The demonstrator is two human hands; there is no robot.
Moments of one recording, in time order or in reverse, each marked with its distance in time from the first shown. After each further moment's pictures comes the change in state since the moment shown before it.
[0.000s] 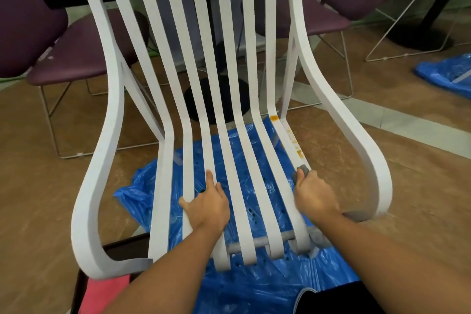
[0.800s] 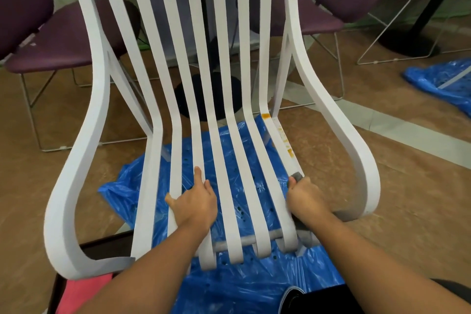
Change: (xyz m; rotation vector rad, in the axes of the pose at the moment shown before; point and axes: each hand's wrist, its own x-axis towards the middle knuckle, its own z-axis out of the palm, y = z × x) left_hand 0.000 0.001 -0.006 0.010 -0.006 -0.015; right_hand -0.008 0.000 -0.011 0.003 -0.139 0.144
